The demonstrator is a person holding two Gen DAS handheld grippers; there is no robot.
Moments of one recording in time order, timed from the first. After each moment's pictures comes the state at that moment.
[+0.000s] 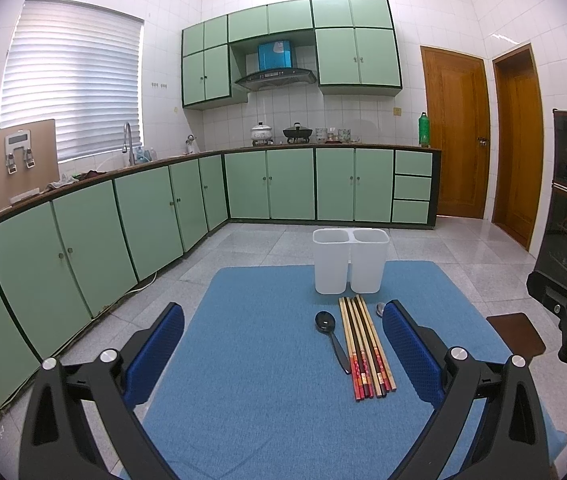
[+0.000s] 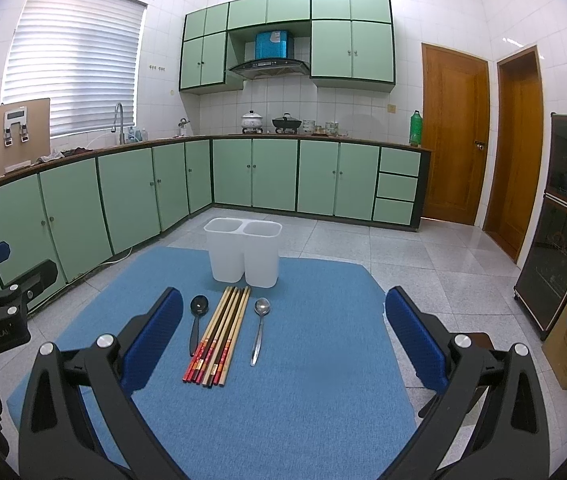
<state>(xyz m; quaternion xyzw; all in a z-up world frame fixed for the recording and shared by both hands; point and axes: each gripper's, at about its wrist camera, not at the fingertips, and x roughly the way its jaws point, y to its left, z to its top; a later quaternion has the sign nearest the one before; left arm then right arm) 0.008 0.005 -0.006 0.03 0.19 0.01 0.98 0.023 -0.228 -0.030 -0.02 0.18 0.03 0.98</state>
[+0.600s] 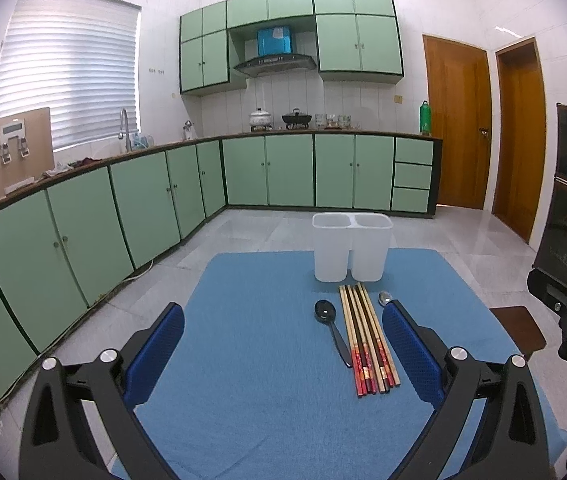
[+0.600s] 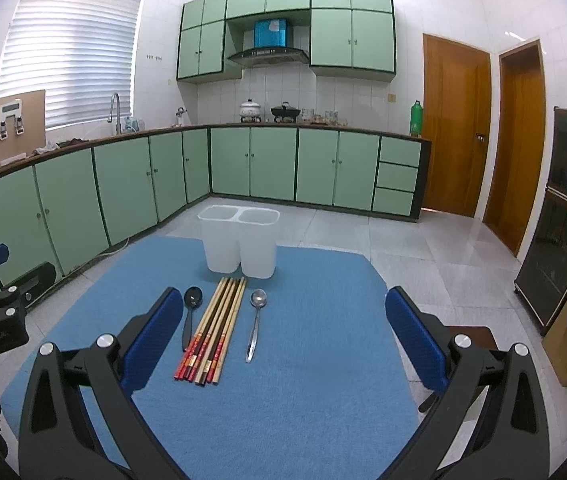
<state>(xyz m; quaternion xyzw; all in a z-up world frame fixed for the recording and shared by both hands) 0.036 0.010 -0.023 0.02 0.22 0.00 0.98 0.045 -0.227 -0.044 -0.02 0.21 0.02 0.98</state>
